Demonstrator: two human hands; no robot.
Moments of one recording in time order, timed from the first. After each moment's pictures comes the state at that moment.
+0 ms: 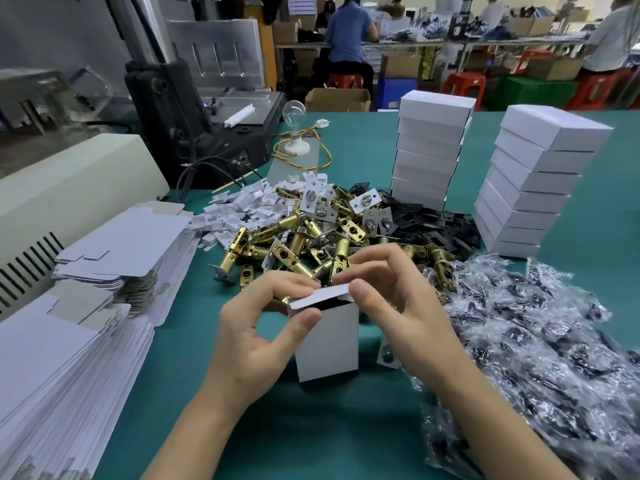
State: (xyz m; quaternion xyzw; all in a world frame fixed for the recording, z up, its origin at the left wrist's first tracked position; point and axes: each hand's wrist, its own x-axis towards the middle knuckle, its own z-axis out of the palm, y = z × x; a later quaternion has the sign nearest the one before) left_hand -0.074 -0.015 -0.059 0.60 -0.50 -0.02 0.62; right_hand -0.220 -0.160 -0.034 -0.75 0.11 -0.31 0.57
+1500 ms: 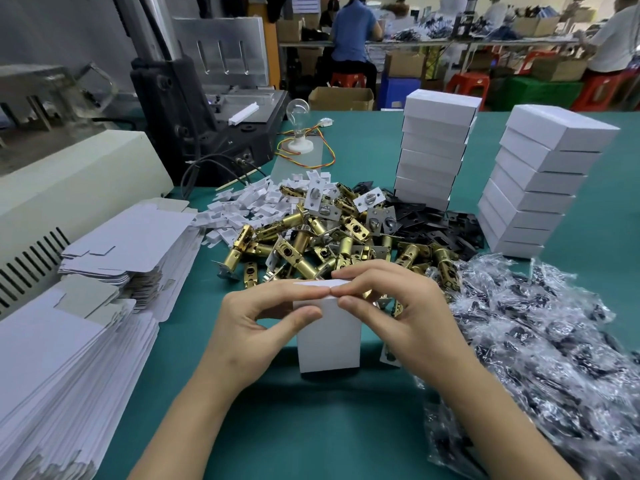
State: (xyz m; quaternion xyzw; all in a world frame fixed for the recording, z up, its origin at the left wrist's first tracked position) left_hand -0.062 -0.011 -0.057 0.59 -0.53 -0.10 0.60; right_hand -0.217 -0.169 -0.043 -0.85 0.07 -0.35 0.39
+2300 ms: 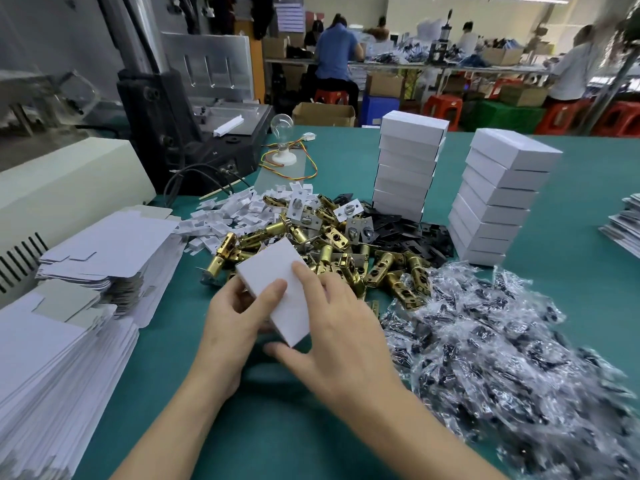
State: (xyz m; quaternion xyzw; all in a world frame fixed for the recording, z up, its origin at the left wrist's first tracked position) left_hand -0.063 -0.025 -0.069 0.61 -0.22 -0.24 0.73; right_hand -0.196 -0.111 -0.046 -0.94 0.21 -0.23 0.11
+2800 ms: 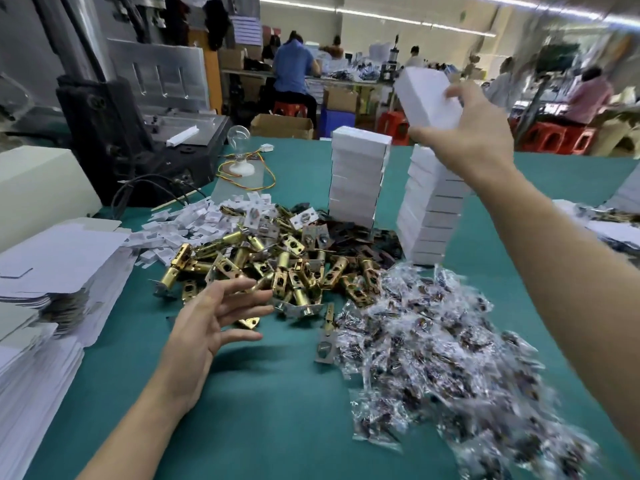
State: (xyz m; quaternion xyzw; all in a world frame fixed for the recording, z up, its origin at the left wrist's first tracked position) left_hand -0.064 -0.025 -0.073 0.51 -0.31 -0.33 0.73; right_hand -0.251 -0.327 0.139 -0.80 0.44 -0.40 0.08
